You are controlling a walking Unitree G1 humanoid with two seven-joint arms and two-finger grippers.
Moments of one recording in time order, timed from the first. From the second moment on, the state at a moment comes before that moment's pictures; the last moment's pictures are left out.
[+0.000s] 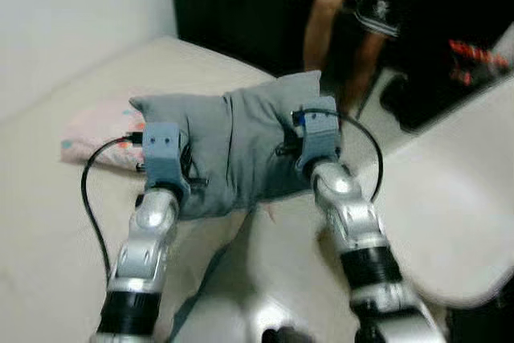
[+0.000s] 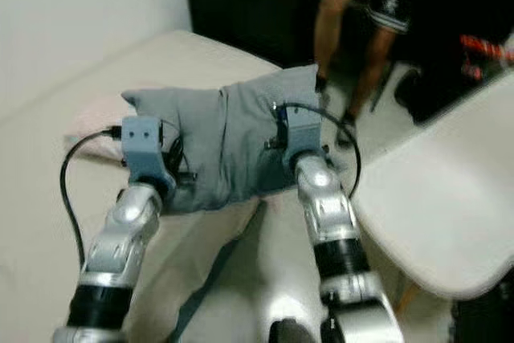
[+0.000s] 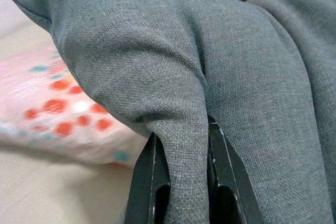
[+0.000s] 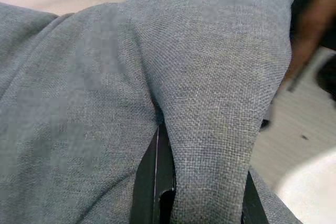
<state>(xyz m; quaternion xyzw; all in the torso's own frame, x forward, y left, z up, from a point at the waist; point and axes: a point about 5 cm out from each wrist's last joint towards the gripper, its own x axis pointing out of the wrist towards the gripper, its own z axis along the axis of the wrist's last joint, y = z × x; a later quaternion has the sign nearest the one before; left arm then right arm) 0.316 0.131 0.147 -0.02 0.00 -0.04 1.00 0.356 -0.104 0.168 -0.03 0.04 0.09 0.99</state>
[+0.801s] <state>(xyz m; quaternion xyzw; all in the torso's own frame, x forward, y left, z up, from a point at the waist) 0.312 0.128 0.142 -0.01 0.02 -0.06 1.00 0.354 -0.107 0.165 -0.02 0.04 0.07 1.00</state>
